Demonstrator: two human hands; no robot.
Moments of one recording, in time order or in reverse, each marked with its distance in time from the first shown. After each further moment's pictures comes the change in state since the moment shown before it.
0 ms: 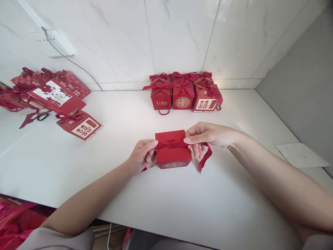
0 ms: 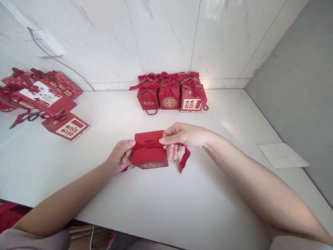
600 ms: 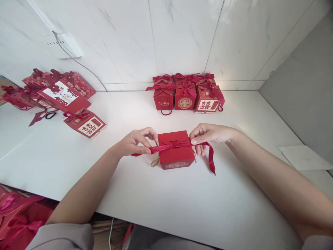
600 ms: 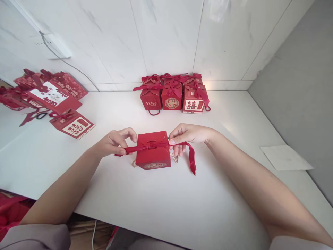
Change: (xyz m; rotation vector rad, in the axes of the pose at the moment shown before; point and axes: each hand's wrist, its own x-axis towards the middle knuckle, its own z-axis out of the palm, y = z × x) left_hand 0.009 0.063 -0.038 0.745 -0.430 0.339; right_hand 0.014 0.028 -0.031 -0.078 -0.174 -0.059
